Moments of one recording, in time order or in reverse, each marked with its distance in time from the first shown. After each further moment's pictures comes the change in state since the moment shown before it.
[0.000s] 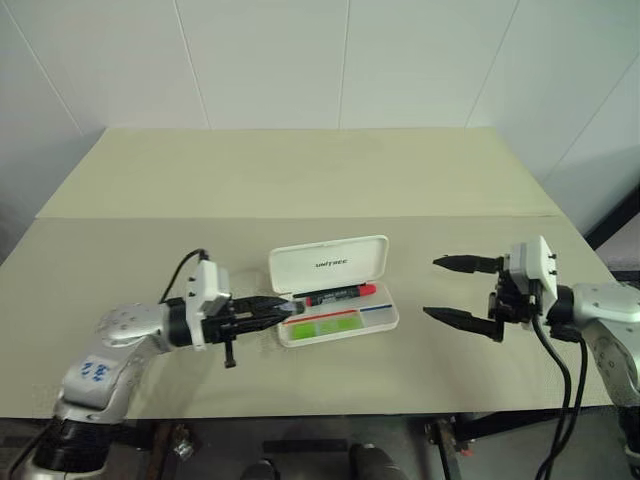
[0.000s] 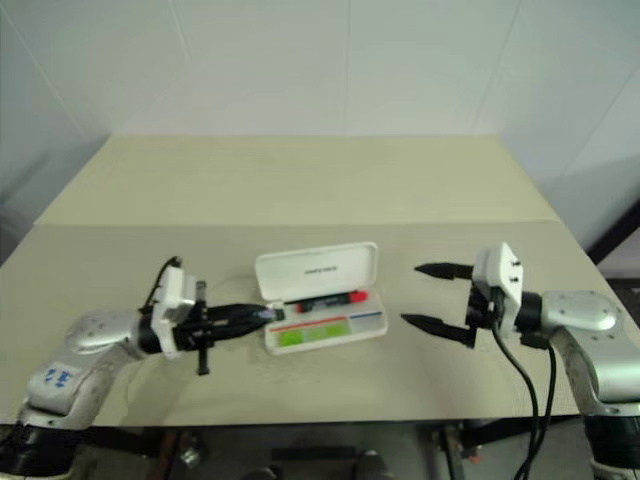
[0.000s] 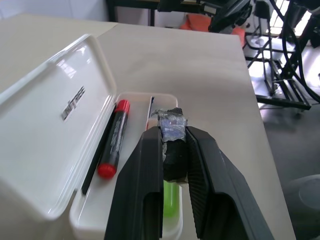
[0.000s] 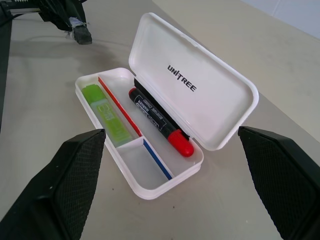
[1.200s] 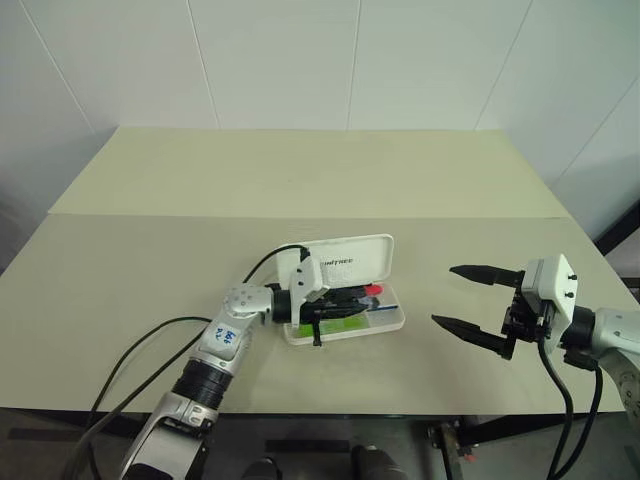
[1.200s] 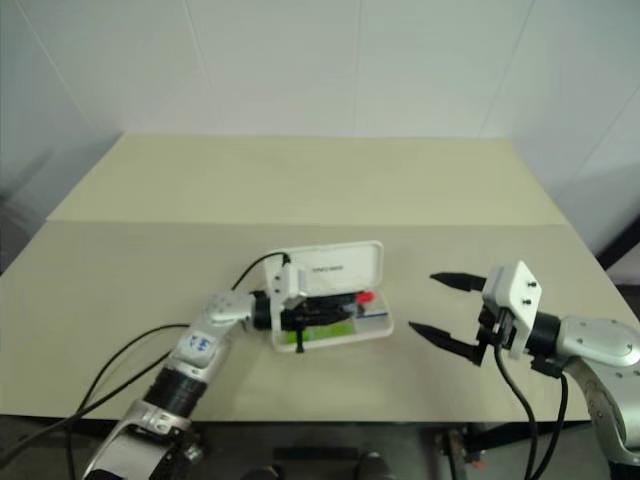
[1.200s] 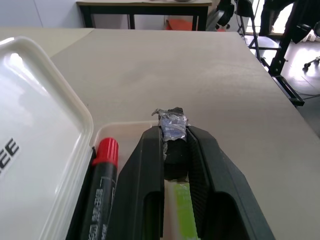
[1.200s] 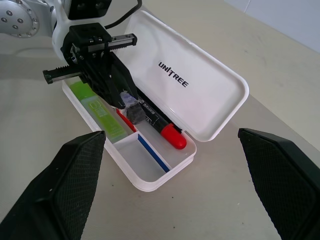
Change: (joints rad) left arm -0.331 -0.395 -0.250 0.512 0.318 -0.269 0.013; right arm 0.191 -0.006 -0.097 -0.206 0.023 0.046 -0.168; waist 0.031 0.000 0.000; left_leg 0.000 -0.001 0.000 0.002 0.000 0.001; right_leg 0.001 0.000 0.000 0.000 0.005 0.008
